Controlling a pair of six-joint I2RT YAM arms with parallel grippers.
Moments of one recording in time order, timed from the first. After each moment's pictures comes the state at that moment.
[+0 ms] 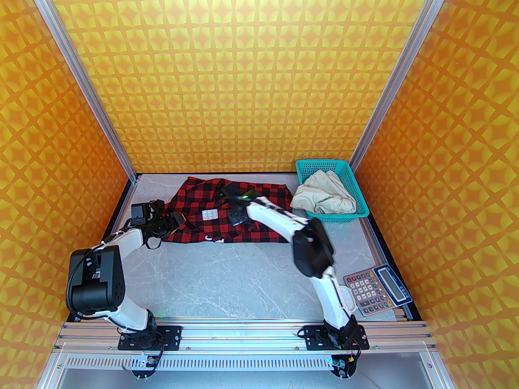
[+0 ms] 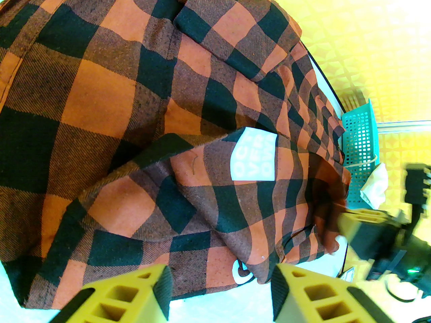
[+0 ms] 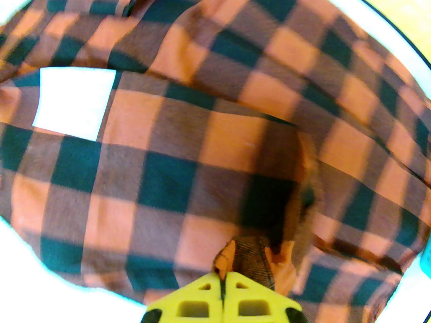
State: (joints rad) left arm 0.14 1.61 0.86 -0.09 0.67 -0.52; right arm 0.66 2.09 1.83 -0.84 0.20 0.26
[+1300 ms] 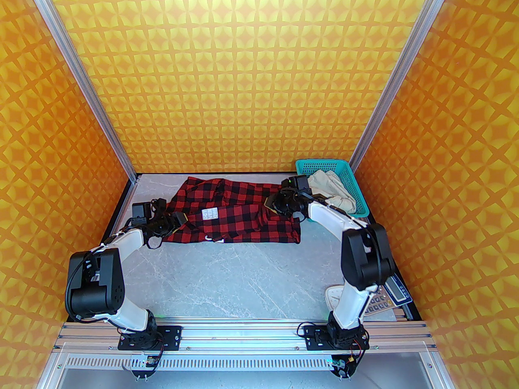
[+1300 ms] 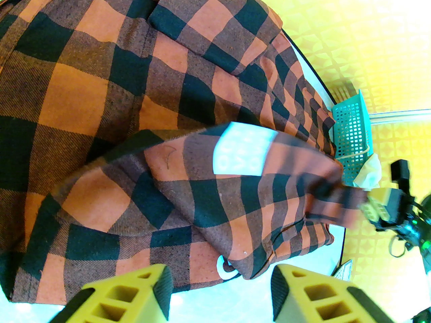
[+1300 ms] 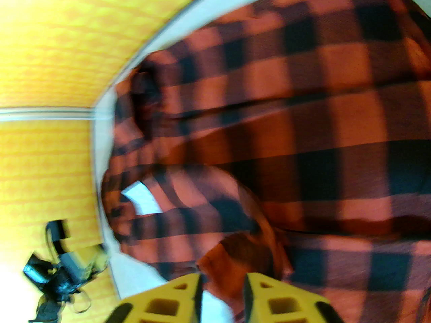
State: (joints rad) left arm 0.12 1.59 0.86 -0.10 0.69 -0.52; right arm 0.21 1.90 1.38 -0.42 -0.40 0.62
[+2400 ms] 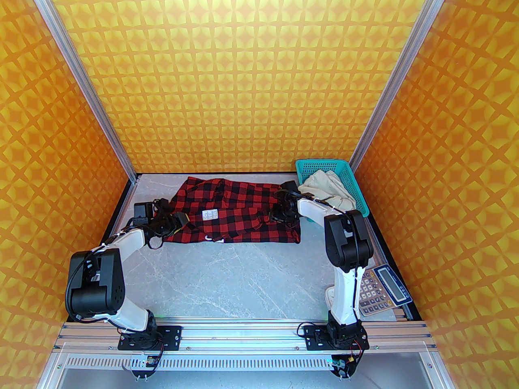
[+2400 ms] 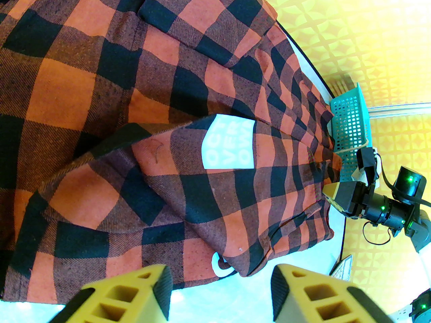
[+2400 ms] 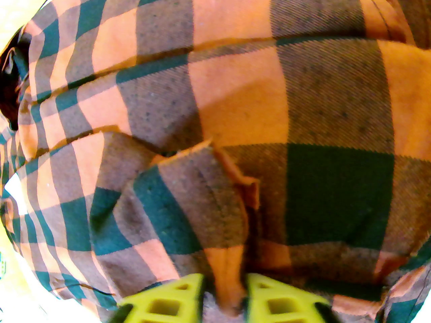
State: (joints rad) left arm 0.10 1.59 0.86 -0.10 0.69 -0.51; right arm 0.24 2.07 1.47 -0.55 -0.23 0.44
